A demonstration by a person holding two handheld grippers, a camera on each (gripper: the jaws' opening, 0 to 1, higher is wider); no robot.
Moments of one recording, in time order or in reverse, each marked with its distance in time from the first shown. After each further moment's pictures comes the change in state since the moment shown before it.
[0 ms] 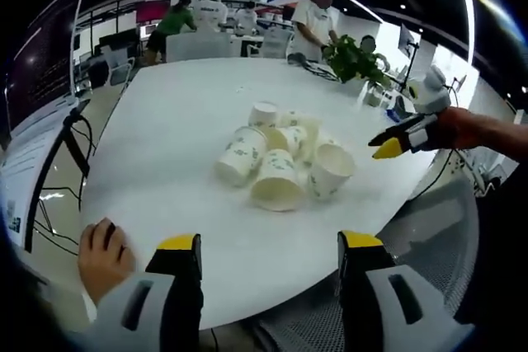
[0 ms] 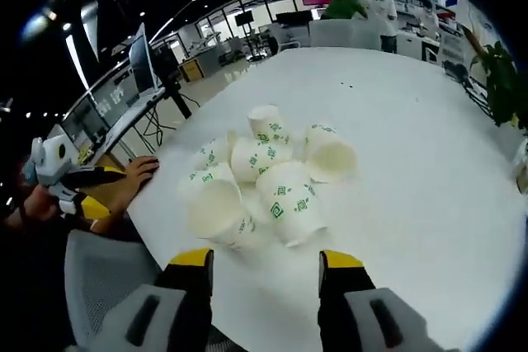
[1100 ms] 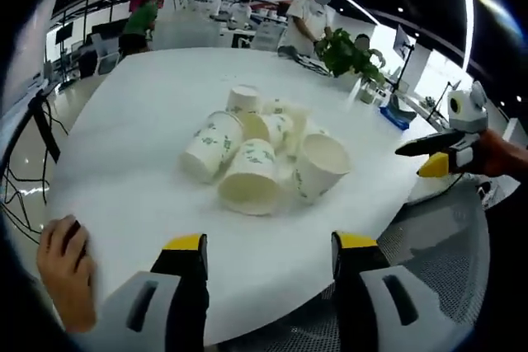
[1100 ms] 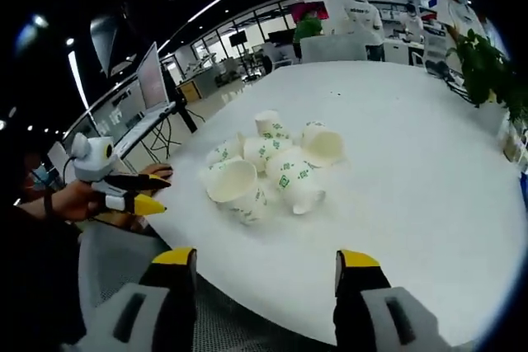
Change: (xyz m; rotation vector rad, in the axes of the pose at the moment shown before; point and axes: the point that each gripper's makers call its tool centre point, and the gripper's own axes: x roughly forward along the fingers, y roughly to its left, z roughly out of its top) left arm 0.057 -0.029 -0.010 -0.017 0.030 -0.072; right arm -0.049 0.015 -0.045 0.064 -0.102 -0.017
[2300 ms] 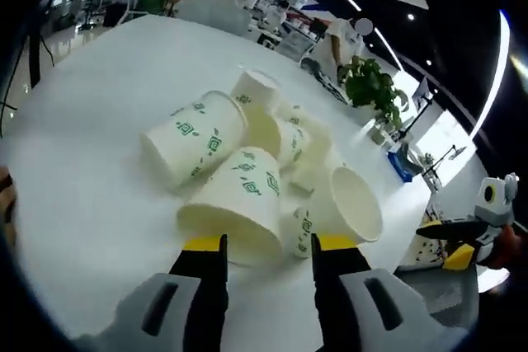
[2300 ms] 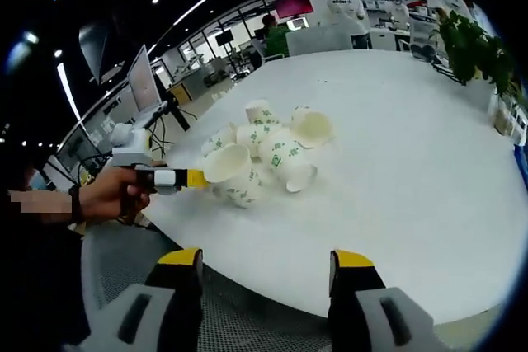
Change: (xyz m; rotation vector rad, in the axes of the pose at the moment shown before) left arm 0.074 -0.010 0.013 -0.335 -0.056 -0.053; right arm -0.006 -0.002 -0.022 0.069 0.019 -0.022
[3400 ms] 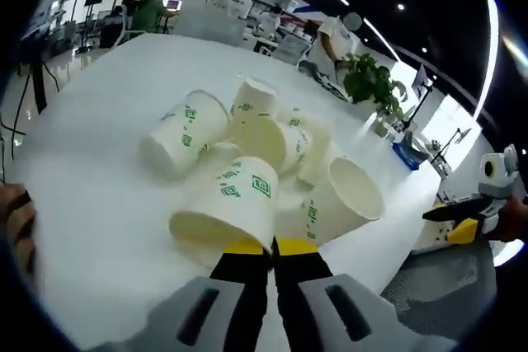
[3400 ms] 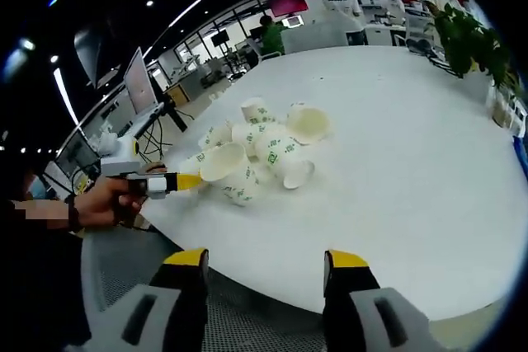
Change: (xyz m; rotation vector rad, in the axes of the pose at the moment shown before) left arm -0.018 0.009 0.003 0.147 -0.031 0.044; right arm 0.000 -0.002 -0.003 0.031 0.003 -0.002
